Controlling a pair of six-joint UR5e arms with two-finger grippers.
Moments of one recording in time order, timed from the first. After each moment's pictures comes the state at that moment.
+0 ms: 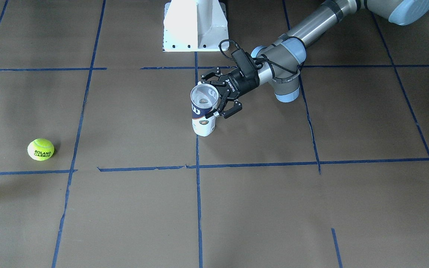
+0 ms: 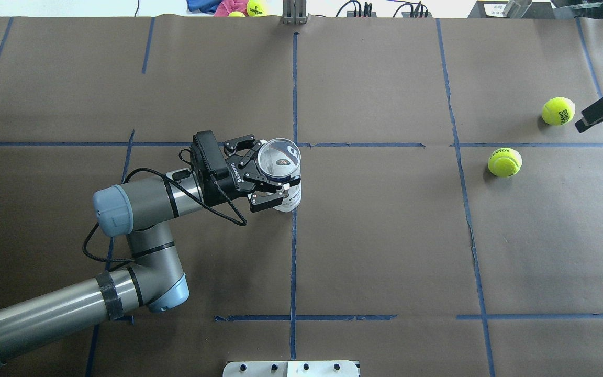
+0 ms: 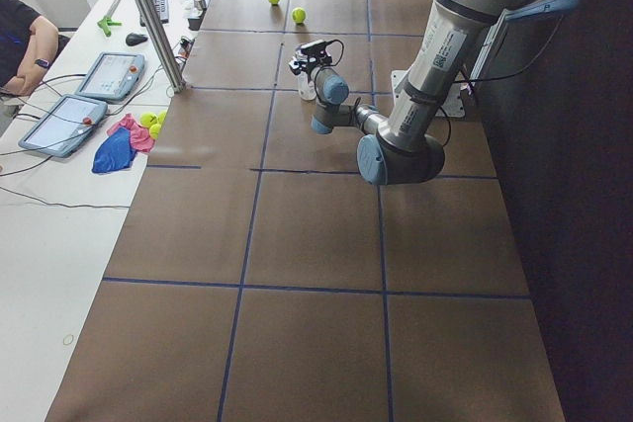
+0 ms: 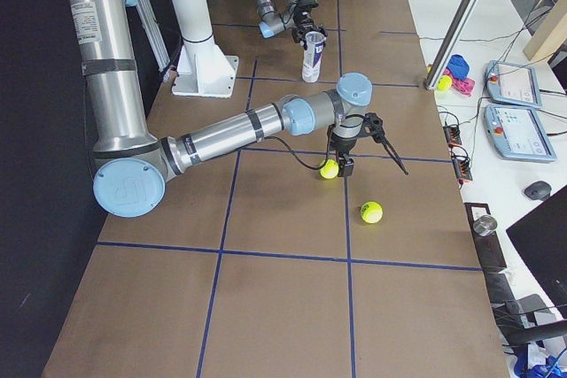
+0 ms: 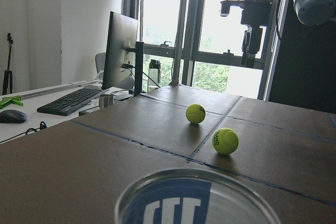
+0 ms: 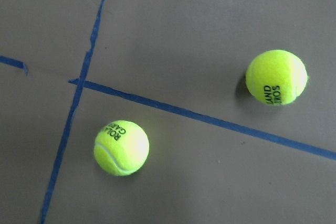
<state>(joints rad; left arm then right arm) -0.47 -2.18 -1.24 -3.35 -1.56 -0.42 1.23 -1.43 1.79 -1.56 2.32 0.23</state>
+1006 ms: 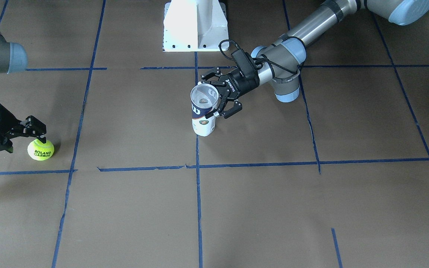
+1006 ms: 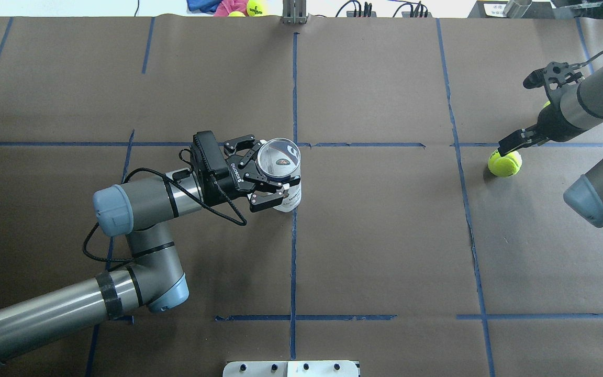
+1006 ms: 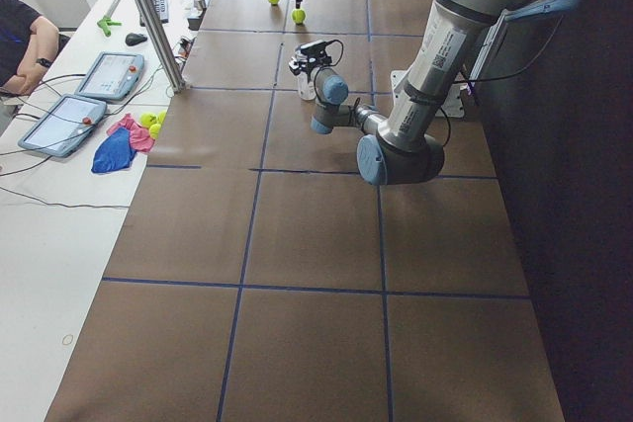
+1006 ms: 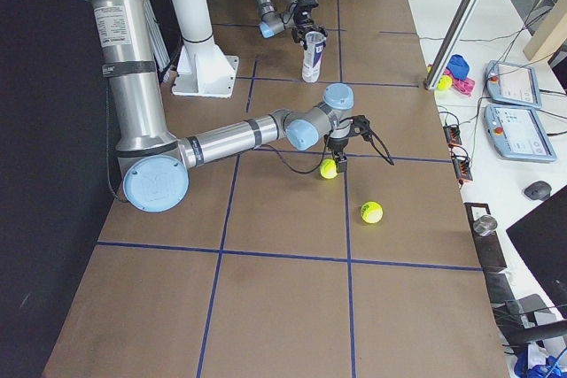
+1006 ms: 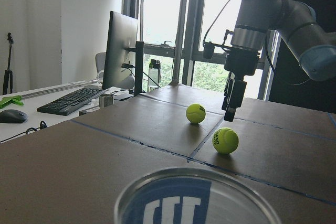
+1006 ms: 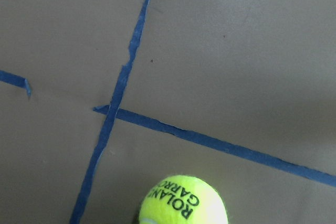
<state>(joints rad) -0.47 -2.18 -1.24 -3.35 -1.56 -0.42 1.00 -1.38 1.62 -1.22 2.15 0.50</state>
